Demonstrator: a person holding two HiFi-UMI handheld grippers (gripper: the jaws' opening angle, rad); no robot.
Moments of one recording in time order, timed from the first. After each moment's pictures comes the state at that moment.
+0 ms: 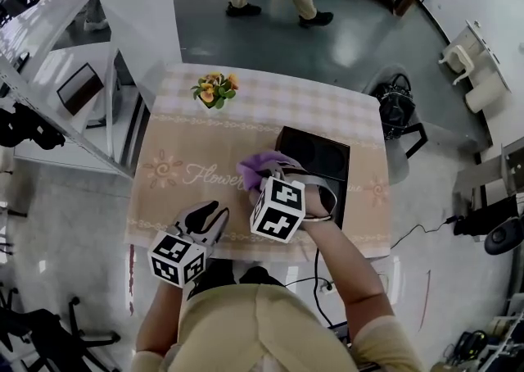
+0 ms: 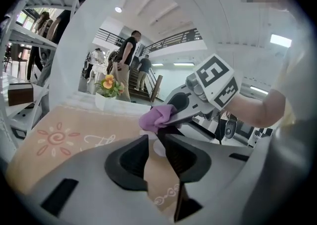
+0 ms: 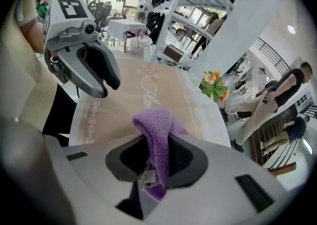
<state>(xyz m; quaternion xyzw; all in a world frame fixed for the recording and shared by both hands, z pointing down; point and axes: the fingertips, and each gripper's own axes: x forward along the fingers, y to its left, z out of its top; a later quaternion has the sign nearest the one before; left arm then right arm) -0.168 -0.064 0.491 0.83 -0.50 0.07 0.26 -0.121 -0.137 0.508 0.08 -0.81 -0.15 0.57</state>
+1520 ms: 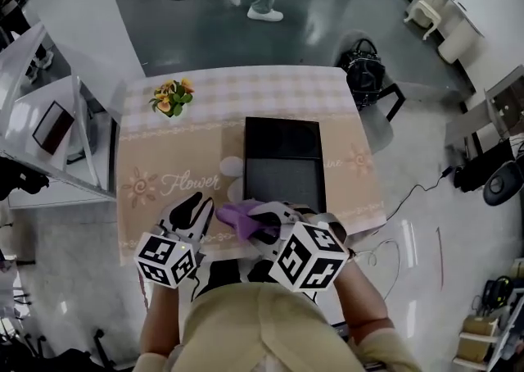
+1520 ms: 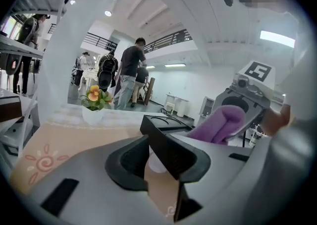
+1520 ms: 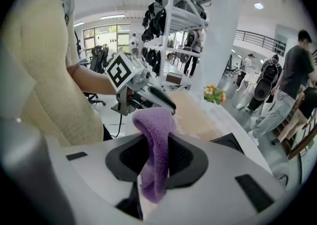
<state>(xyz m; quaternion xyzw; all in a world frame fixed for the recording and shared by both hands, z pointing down) -0.153 -0.090 0.462 0.85 -0.47 0.08 0.21 -0.080 -0.028 0.434 0.07 -0.91 -0.02 0.42</state>
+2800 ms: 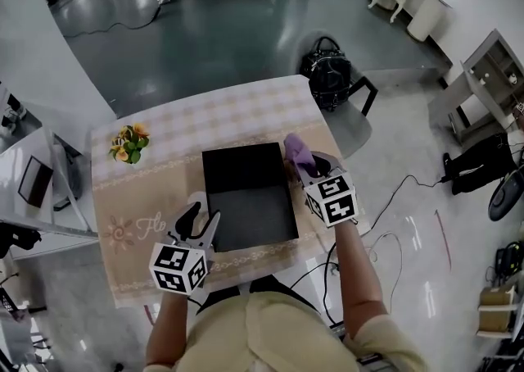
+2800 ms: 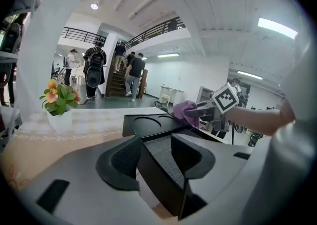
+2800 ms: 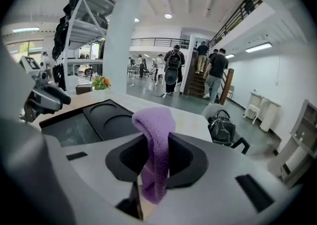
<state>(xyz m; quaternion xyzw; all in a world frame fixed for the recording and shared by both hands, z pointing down) -0.068 -0.158 0.480 0.87 -0.44 0.14 0.20 0.158 -0.254 0.482 0.51 -0.80 0.08 0.29</state>
